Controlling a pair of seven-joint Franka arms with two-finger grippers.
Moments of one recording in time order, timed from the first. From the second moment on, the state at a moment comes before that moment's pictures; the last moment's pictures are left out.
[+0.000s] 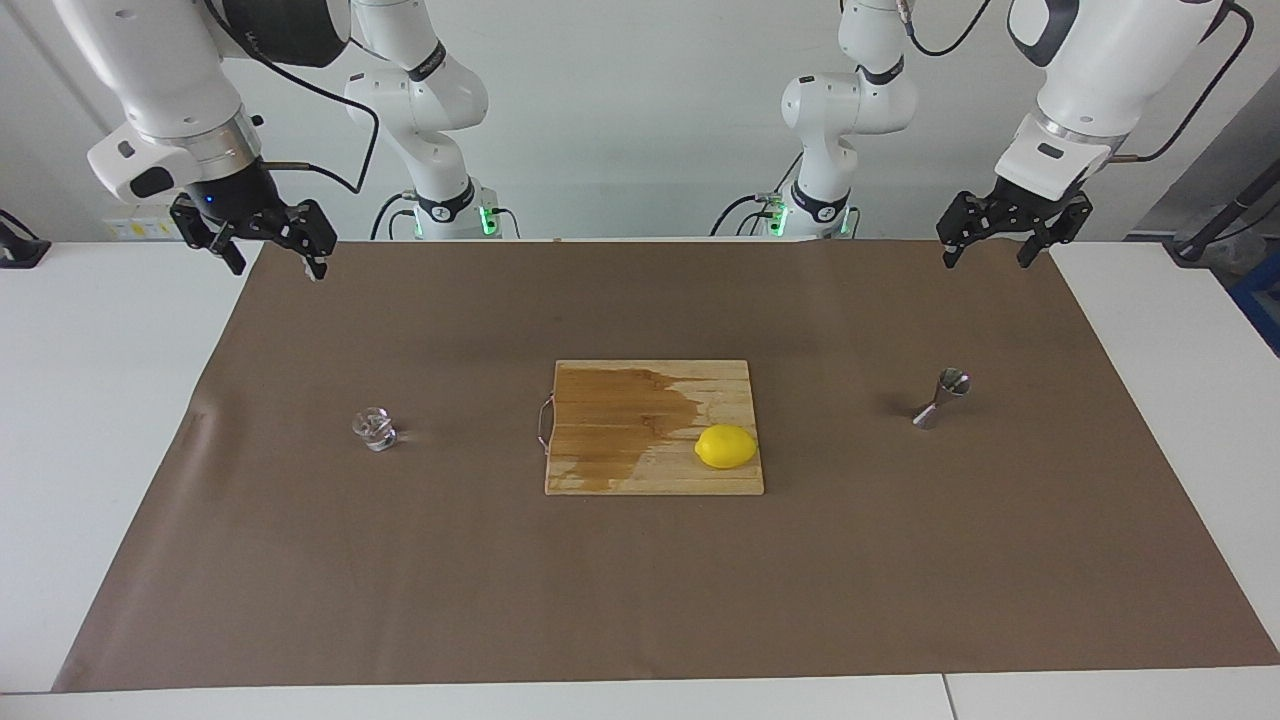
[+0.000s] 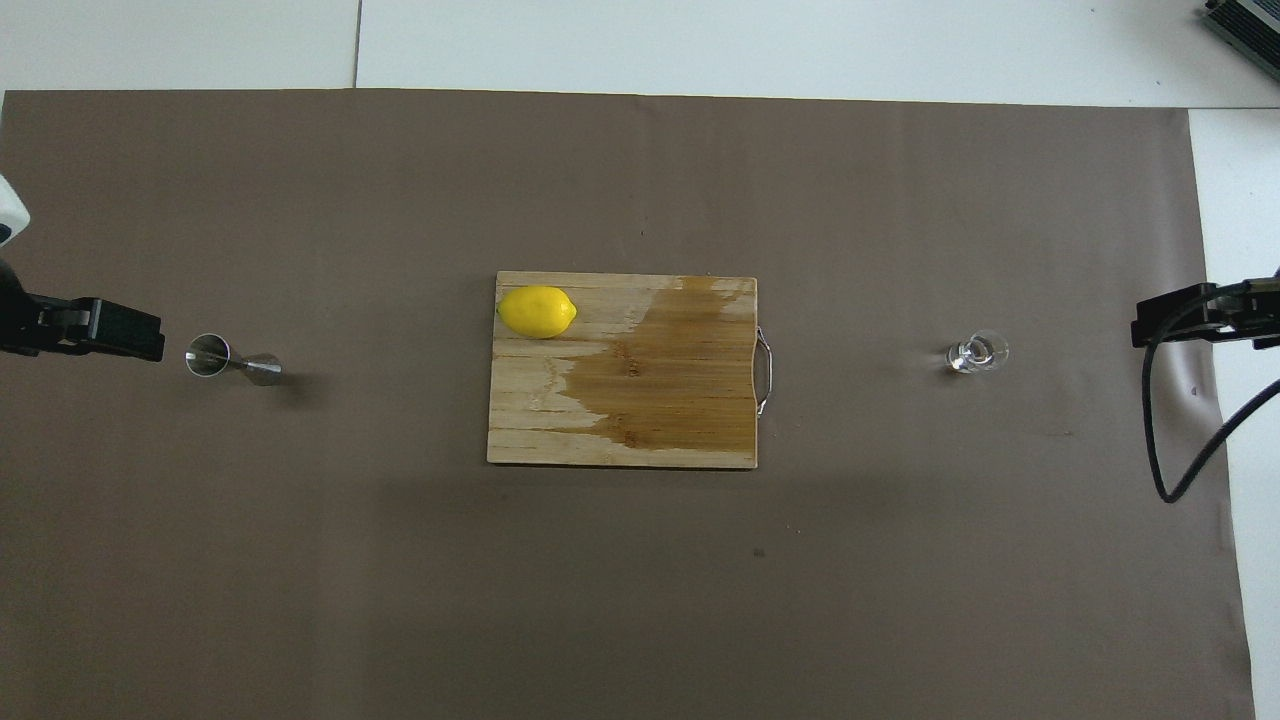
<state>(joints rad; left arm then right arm) -0.08 -0.06 0.00 -1.63 0.03 1.56 0.02 0.05 -0.02 -0.08 -1.60 -0.06 1.57 0.01</state>
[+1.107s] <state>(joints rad) -0.09 -0.06 -0.01 -1.63 0.03 1.56 0.02 0.05 -0.02 -0.09 -1.60 -0.06 1.57 -0.02</state>
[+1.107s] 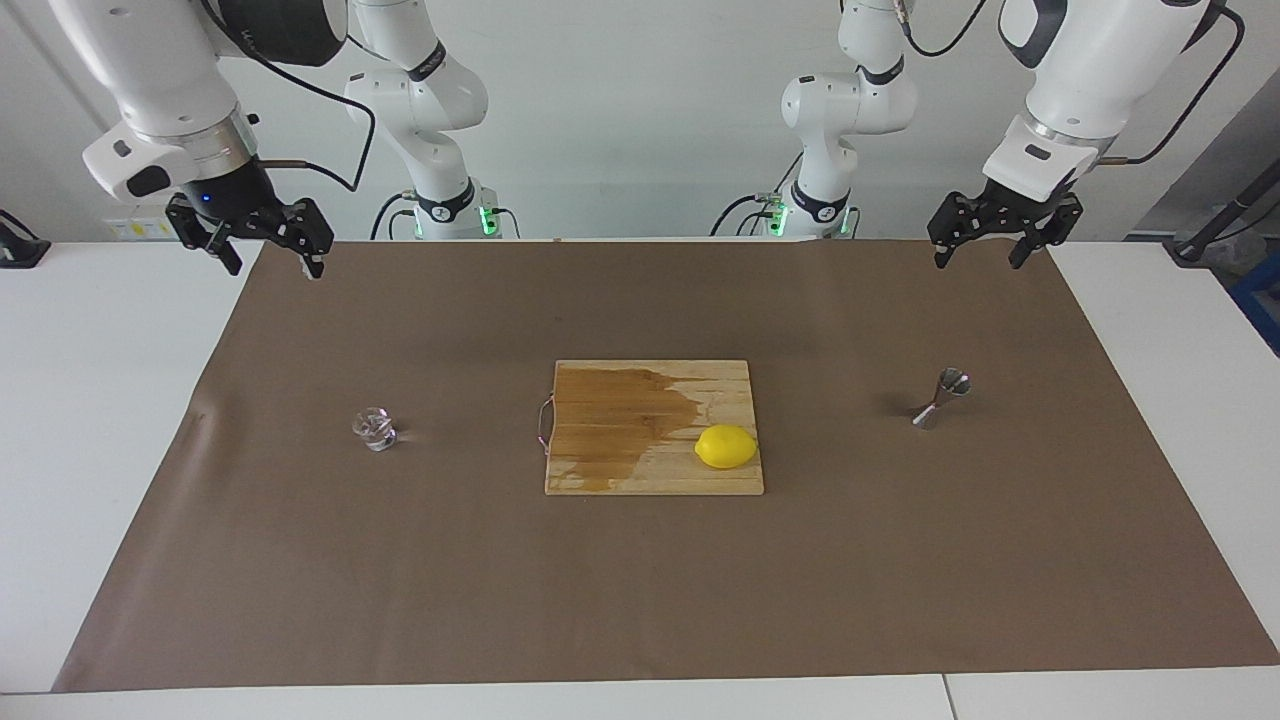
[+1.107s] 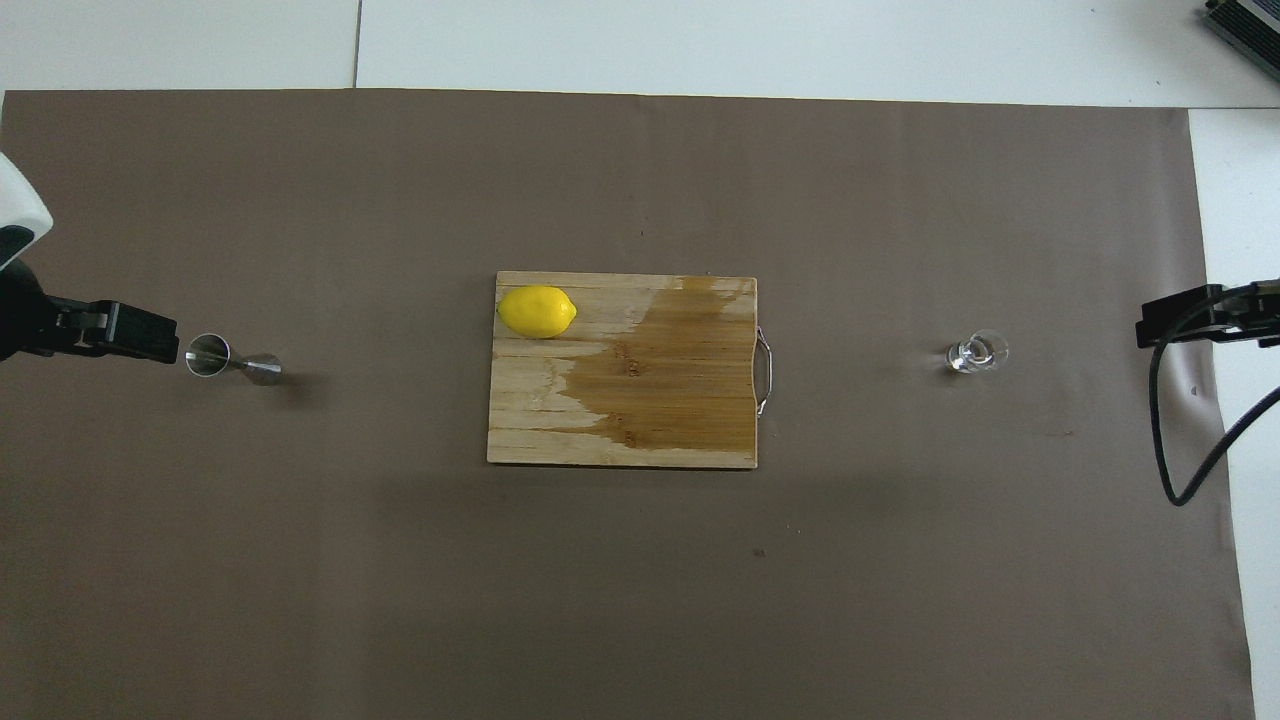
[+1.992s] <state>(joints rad) -0.09 -0.06 -0.01 -1.64 0.00 1.56 0.04 0.05 -0.02 -0.09 -1.60 -0.06 1.57 -0.02</state>
